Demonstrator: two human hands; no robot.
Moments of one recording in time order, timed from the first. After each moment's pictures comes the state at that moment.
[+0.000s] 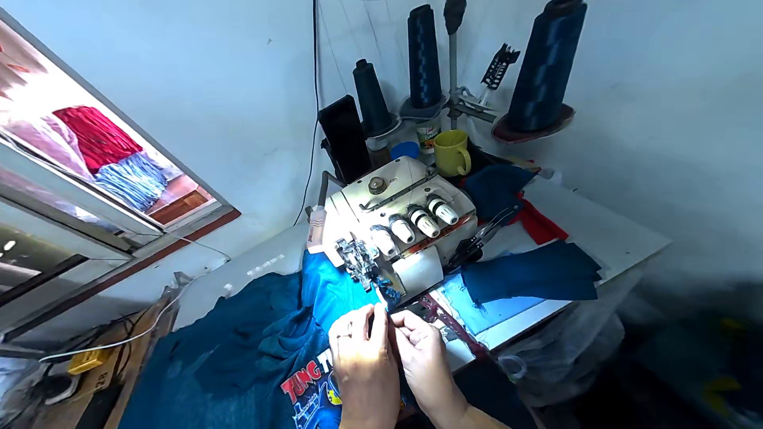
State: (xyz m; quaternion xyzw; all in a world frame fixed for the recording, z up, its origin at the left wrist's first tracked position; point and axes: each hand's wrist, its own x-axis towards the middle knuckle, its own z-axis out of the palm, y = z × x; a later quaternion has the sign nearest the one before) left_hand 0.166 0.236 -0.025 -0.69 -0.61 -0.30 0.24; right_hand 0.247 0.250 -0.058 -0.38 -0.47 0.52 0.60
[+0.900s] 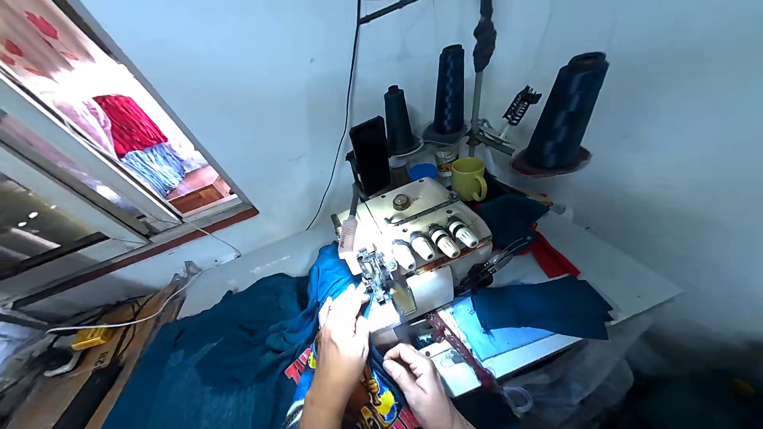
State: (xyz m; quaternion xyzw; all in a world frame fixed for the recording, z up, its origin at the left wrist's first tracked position) left_hand 0.102 0.265 -0.026 -0.69 -0.62 -0.36 0.06; right_hand 0.249 0.254 -0.114 -0.28 -0.62 0.48 0.55
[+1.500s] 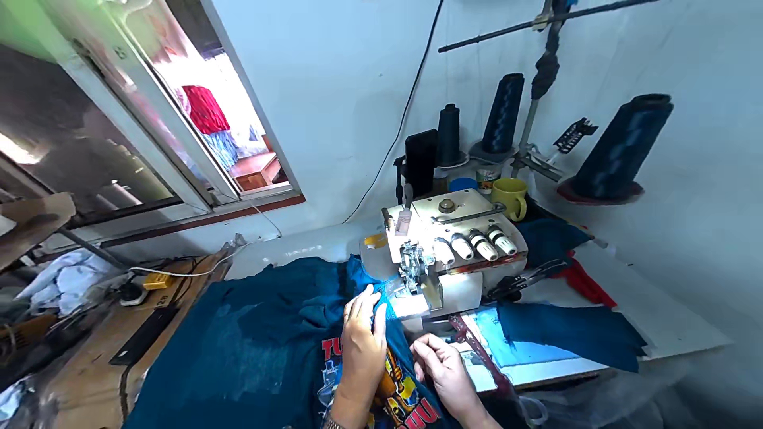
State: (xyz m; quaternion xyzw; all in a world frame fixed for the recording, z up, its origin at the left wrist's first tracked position) left_hand 0.107 0.236 -0.041 -0.58 -0.66 -0.47 0.09; right_hand 0.260 0.257 -0.110 -0.26 -0.55 0.62 0.49
